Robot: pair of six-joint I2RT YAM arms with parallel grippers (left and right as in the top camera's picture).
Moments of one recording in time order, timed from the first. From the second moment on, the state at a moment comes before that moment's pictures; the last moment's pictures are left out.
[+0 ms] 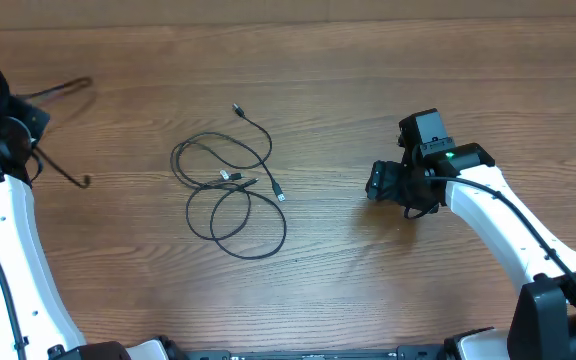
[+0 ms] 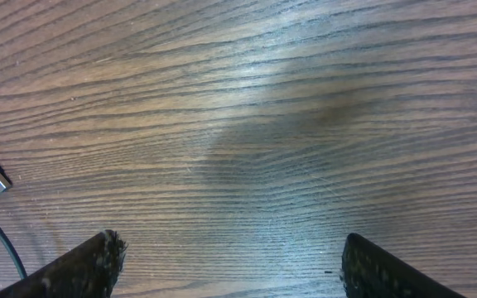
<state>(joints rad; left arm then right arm) 0.43 1.46 1.57 -0.92 -0.23 -0.63 0.25 1.57 1.05 -0.81 -0.12 0.46</state>
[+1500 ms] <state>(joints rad) 0.49 1.60 1.12 -1.10 -0.14 -0.73 0.25 1.57 1.05 -0.81 -0.12 0.46</state>
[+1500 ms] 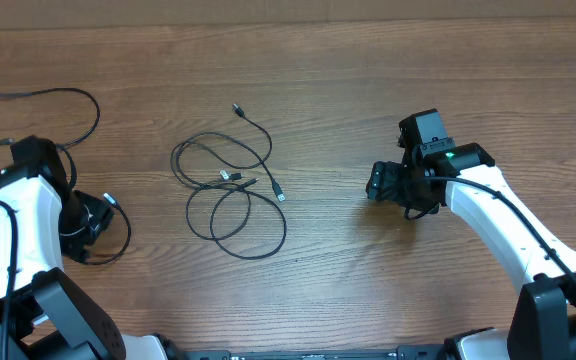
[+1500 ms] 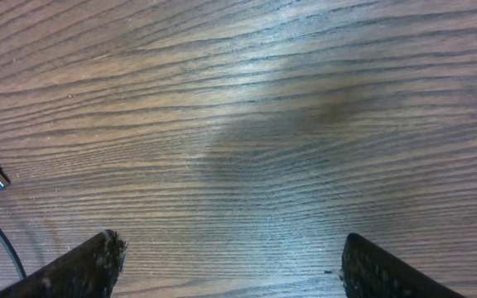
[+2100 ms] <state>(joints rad) 0.56 1.64 0.96 -0.87 -0.21 -0.78 0.25 1.57 1.05 -0.81 -0.12 0.46</state>
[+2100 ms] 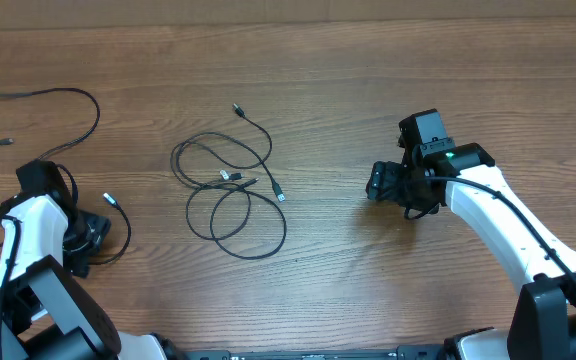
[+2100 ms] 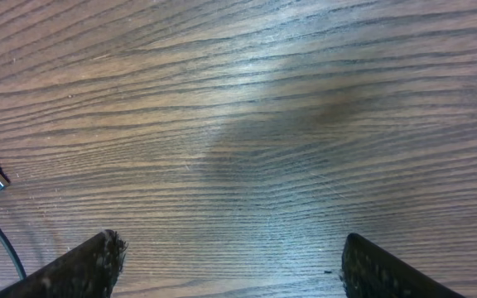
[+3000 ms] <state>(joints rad) 0.76 1.67 1.39 -0.74 0.14 -0.84 0.25 1.57 1.05 -0.84 -0.12 0.46</state>
